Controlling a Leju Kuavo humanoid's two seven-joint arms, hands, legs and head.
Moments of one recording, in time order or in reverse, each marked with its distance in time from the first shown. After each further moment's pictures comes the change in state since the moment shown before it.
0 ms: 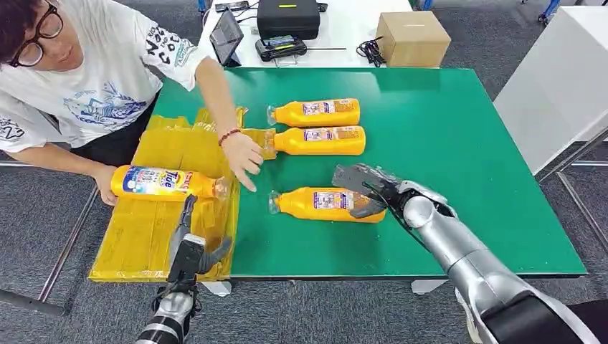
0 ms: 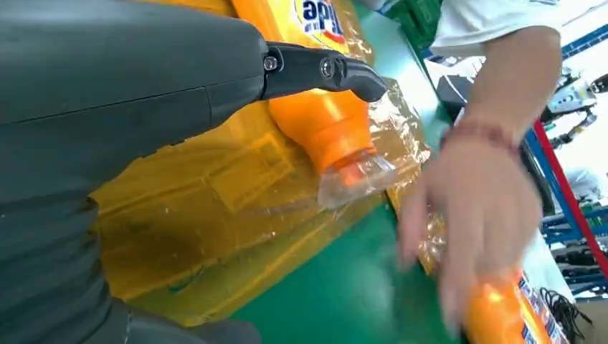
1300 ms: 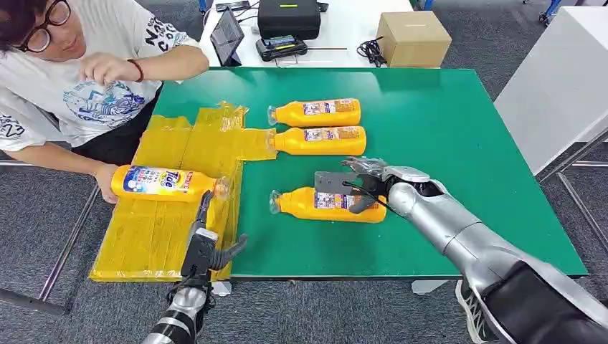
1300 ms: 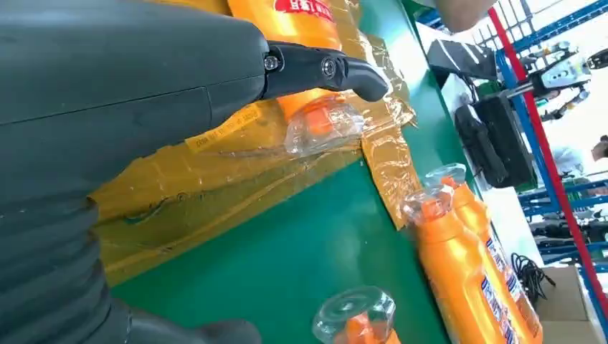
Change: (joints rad) left arm -0.037 -0.033 -0.074 0.047 0.075 -0.023 0.000; right arm -0.185 -0.008 0.320 0.032 -0.007 0.035 0.077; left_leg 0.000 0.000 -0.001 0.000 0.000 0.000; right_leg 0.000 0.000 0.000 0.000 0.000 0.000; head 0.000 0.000
